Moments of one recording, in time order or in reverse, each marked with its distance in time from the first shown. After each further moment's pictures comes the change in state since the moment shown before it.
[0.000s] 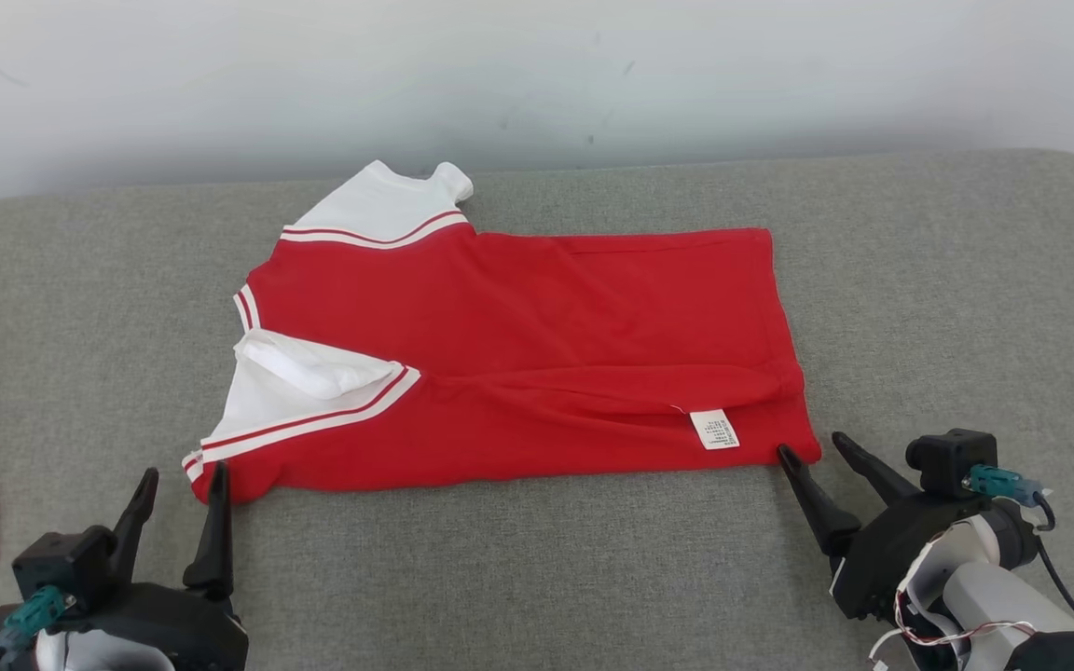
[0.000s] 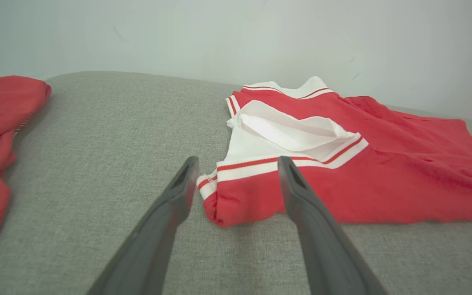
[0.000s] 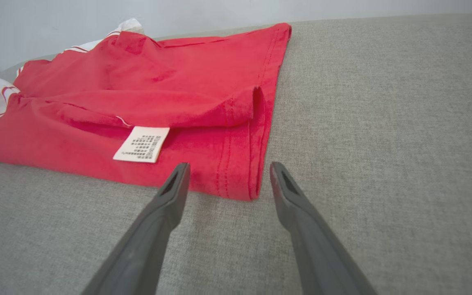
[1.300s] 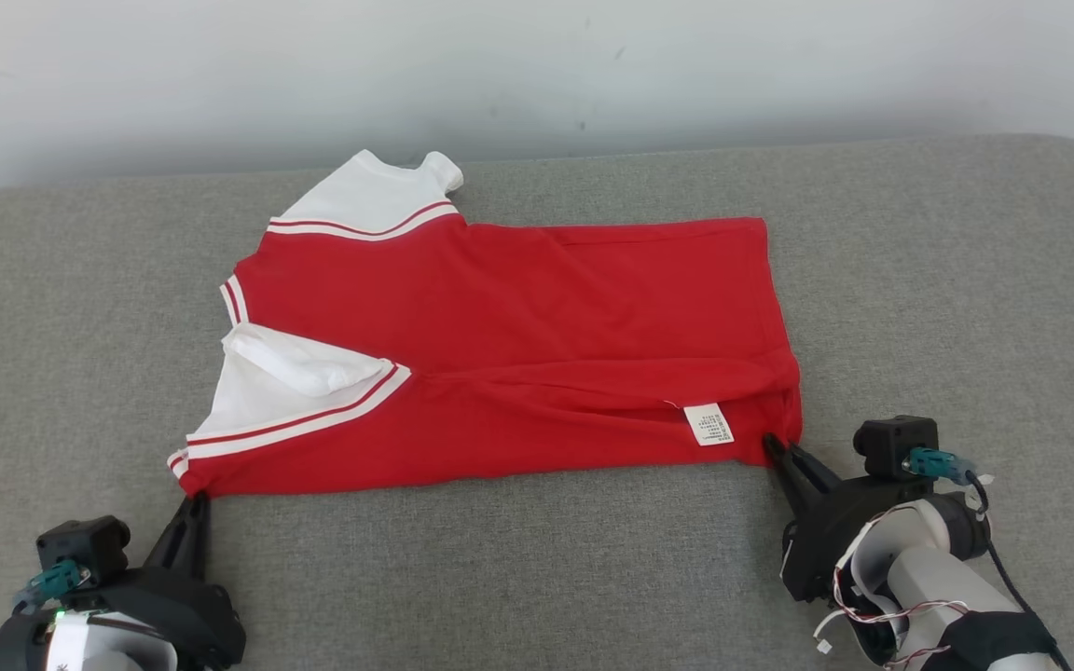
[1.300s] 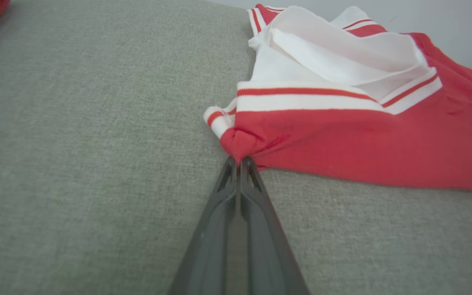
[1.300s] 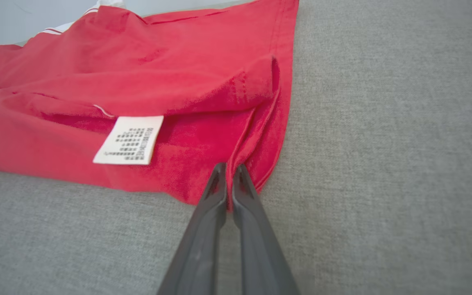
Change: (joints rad) left arm -0.178 -0.101 0.077 0.468 0.076 -0.176 -0.001; right arm -0.062 0.160 -0.123 0.170 -0.158 0.000 0.038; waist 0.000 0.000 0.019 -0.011
